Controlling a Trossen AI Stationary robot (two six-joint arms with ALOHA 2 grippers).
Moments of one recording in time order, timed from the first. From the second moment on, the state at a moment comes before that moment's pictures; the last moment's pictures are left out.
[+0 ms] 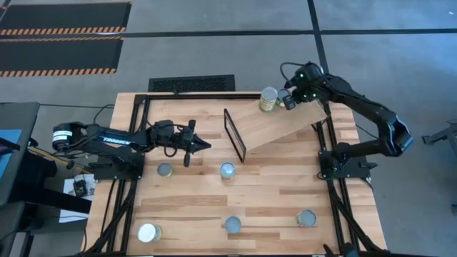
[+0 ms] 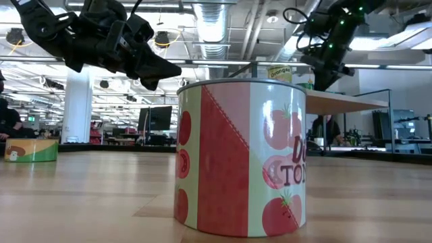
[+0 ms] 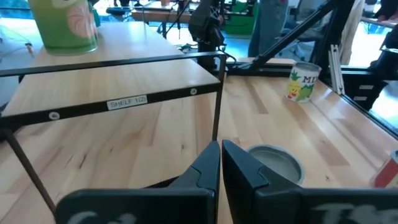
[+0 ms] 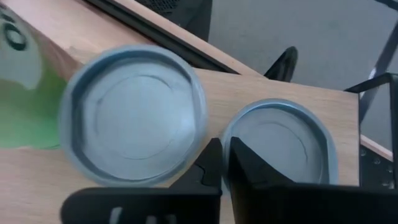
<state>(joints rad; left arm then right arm) 0.25 1.22 0.36 0.66 0.31 0.01 -0.86 1.25 1.10 -0.81 0.12 0.12</state>
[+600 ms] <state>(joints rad) 0.25 1.22 0.36 0.62 0.30 -0.01 -0.85 1.17 1.17 -0.91 0.19 -0.04</state>
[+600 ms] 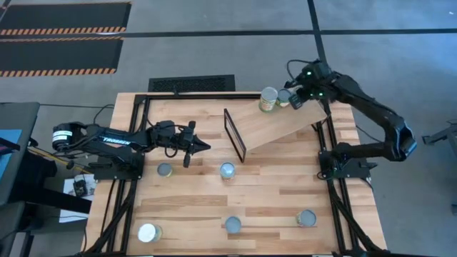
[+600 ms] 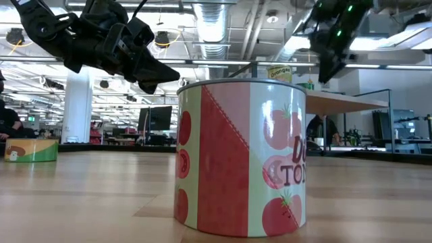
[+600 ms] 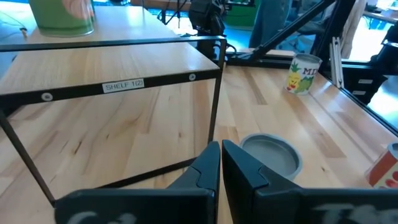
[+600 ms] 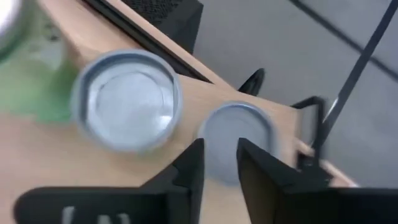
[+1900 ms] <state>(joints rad) -0.04 1.26 0.61 0.20 0.06 0.07 0.27 0.55 0.20 0.30 0.38 -0.07</state>
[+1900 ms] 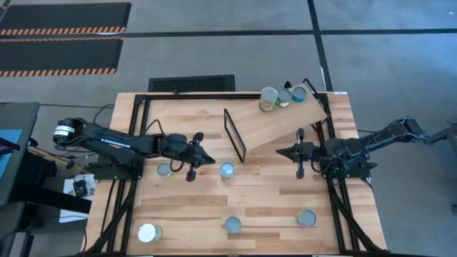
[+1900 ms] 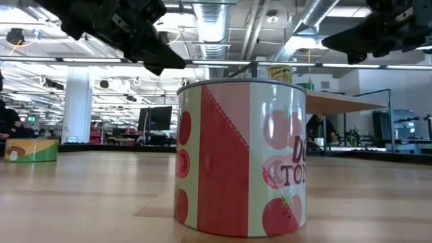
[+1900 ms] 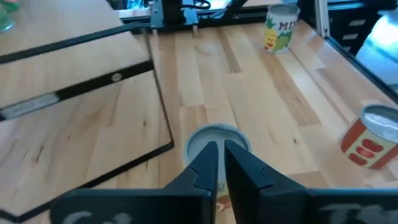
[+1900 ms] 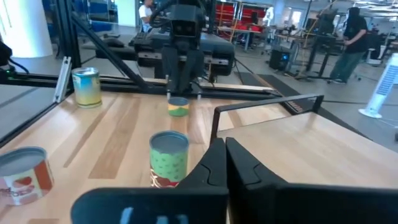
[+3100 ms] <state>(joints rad) -0.17 1.69 0.99 -0.17 -0.09 0.09 0.33 0.55 0.20 0.33 0.40 -0.12</state>
